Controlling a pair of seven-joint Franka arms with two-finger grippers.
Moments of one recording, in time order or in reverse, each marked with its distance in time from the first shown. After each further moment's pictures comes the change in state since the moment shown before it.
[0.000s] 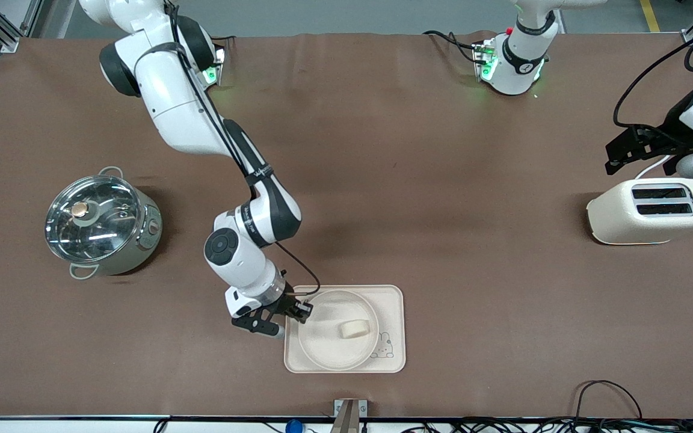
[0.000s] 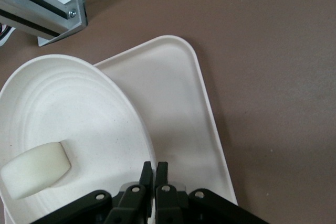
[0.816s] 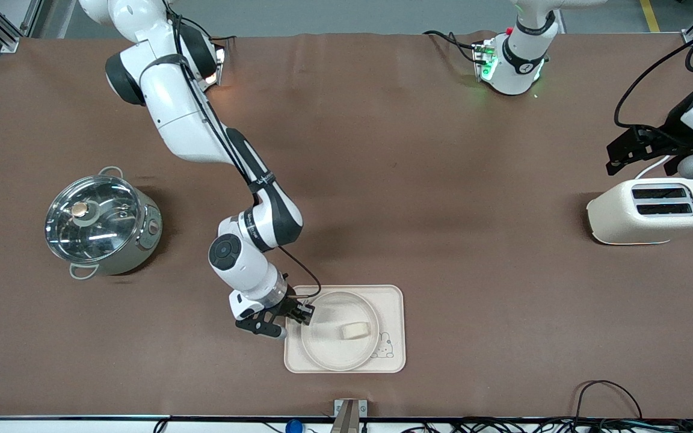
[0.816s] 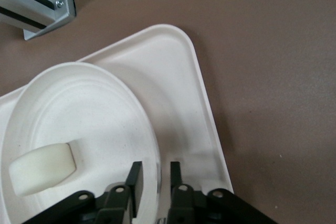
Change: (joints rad) left arm 0.003 0.001 0.001 0.000 0.000 0.000 0.000; right arm -0.007 0.046 0.018 0.028 0.002 0.039 -0.003
